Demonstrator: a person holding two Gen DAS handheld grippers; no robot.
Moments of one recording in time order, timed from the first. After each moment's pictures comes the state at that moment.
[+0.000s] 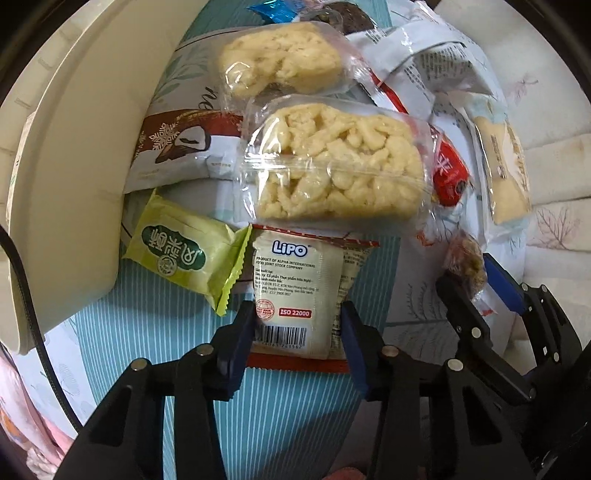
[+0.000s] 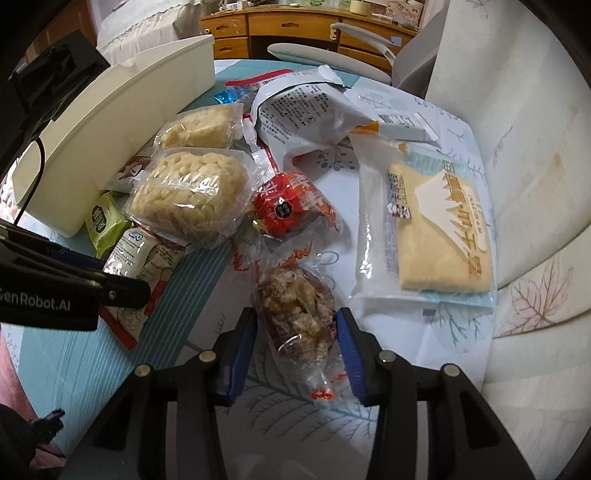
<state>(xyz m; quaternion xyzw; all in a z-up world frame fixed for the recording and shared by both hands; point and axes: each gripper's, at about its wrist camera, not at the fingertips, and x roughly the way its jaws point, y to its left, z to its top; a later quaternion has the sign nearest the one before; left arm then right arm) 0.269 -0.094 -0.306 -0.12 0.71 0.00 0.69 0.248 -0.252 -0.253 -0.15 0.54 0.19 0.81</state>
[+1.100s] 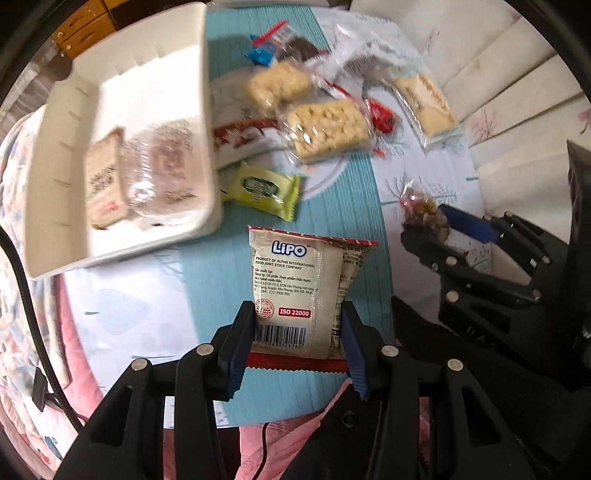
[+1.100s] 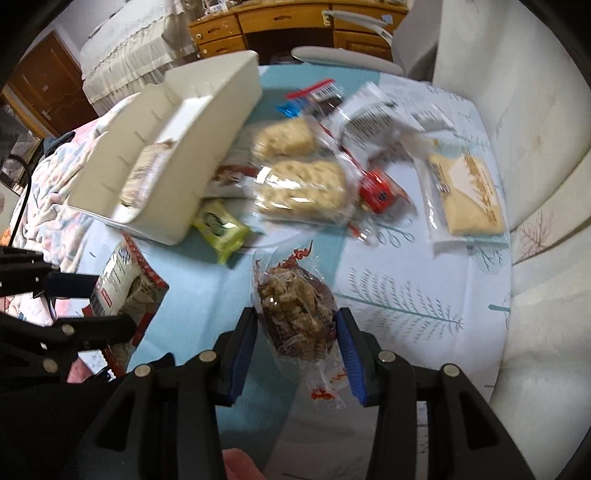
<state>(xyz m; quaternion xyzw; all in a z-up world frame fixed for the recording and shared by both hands) 0.178 -0.029 -0.184 -0.01 0.69 -0.10 0.71 0.186 -0.190 -0.179 -0.07 0.59 0.18 0.79</state>
